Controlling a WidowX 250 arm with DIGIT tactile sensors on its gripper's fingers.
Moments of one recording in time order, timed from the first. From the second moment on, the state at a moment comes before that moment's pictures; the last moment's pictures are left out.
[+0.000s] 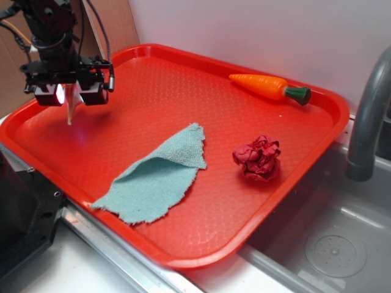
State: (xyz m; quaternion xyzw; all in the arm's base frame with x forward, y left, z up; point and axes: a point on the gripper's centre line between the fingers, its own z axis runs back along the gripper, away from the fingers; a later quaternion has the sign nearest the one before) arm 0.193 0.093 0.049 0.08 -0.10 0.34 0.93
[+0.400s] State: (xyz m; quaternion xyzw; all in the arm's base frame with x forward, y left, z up) arm 0.221 0.045 0.085 0.01 -0.07 0.25 0.96
